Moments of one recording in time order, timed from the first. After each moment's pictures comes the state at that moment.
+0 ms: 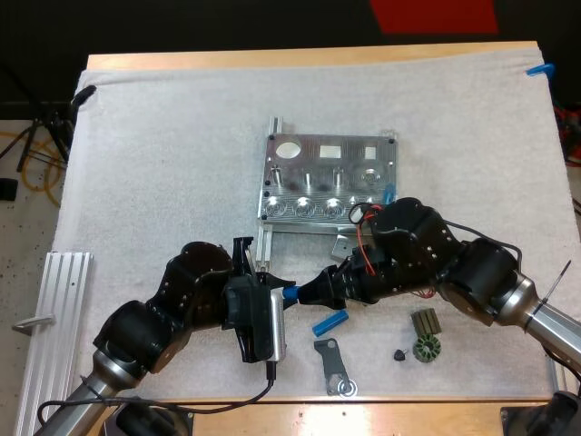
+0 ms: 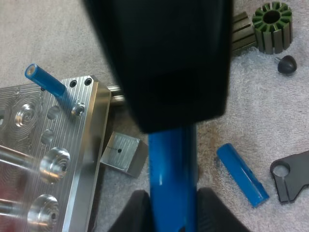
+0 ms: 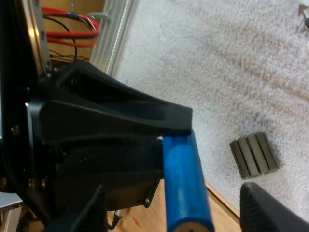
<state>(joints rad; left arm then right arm) -0.62 0.82 -0.70 0.74 0.39 -0.91 0.84 1.24 -1.02 0.66 -0.55 -1.19</state>
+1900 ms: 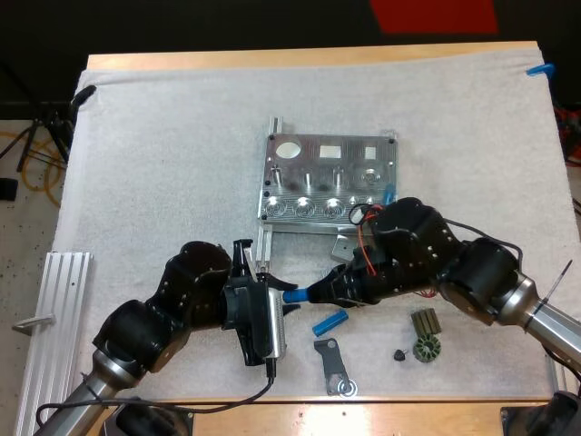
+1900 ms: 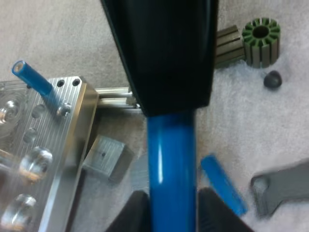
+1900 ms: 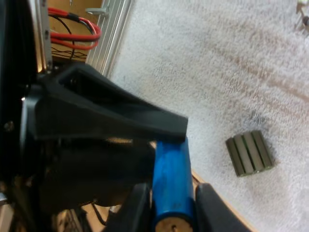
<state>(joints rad) -0.62 0.82 -0.70 0.75 0.46 -1.00 0.84 1.24 -1.02 0.67 -0.56 -1.22</state>
